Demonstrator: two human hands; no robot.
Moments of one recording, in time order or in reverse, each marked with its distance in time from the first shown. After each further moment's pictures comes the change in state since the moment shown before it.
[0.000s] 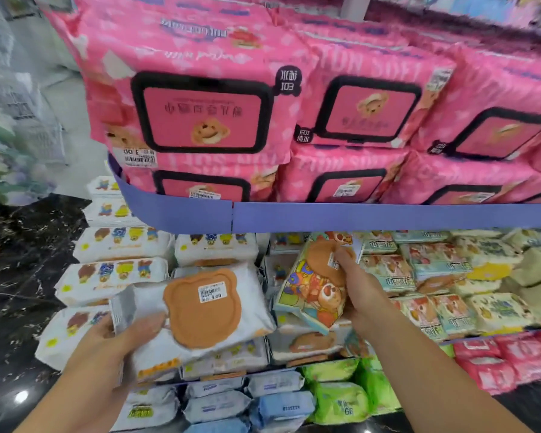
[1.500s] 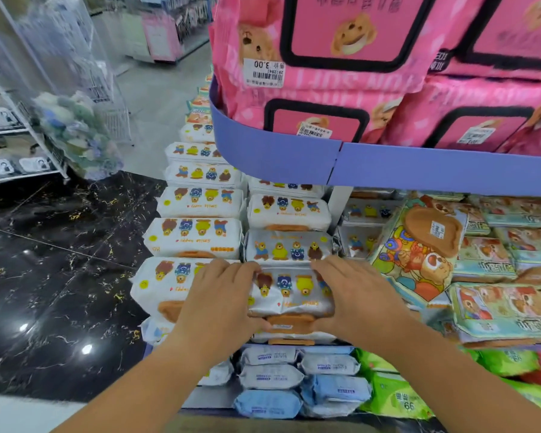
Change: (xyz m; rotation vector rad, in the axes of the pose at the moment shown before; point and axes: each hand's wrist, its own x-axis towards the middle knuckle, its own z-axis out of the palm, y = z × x) left_hand 0.041 -0.038 -0.028 1.852 0.013 0.825; right_hand -0.047 0.072 0.079 -1.583 -0.242 -1.241
